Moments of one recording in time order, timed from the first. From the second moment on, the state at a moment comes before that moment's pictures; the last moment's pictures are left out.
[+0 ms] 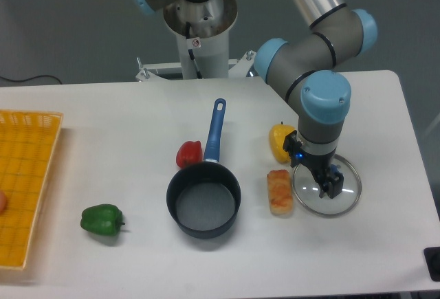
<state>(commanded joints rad) 2.63 -2.03 -1.51 -1.05 1.58 1.53</state>
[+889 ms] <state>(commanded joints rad) 2.67 -2.05 -1.52 -1.05 1.59 1.54</state>
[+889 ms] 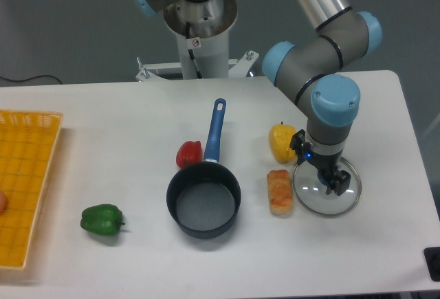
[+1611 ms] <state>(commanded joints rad) 2.69 -2.06 -1.53 -1.06 1.61 1.53</state>
